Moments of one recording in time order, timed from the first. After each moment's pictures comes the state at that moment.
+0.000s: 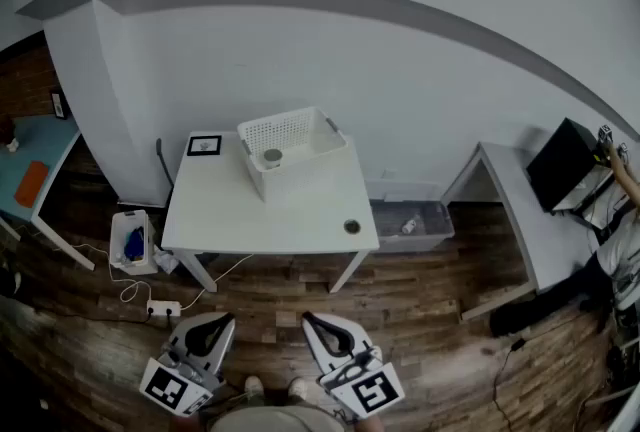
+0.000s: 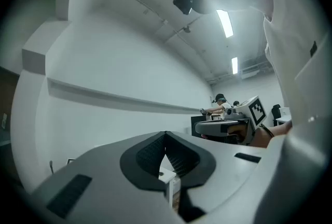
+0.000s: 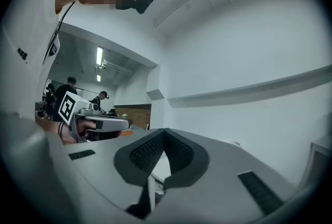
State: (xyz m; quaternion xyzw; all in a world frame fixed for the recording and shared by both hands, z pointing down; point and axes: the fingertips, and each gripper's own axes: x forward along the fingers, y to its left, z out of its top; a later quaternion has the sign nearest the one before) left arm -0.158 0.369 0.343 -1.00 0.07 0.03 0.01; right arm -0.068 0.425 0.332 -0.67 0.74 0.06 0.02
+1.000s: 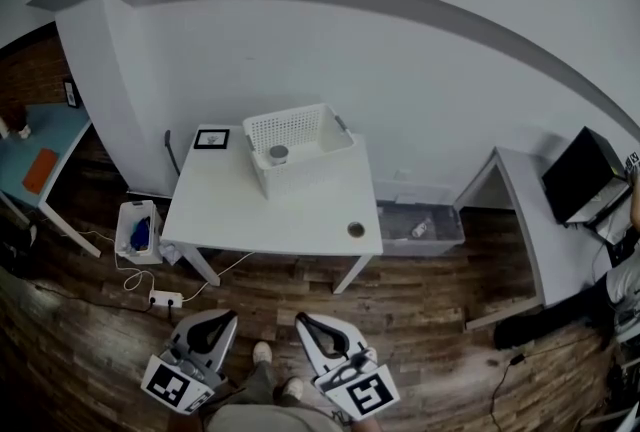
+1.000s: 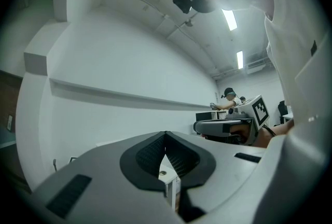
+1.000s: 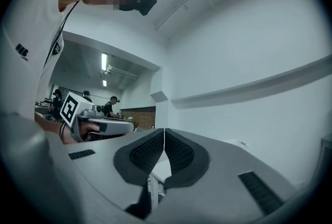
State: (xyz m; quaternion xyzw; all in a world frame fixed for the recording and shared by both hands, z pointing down) left arm -0.118 0.378 0.350 -1.00 0.09 0.02 0.01; right arm -0.039 0.427 0.340 -0.65 0.76 0.06 0.04
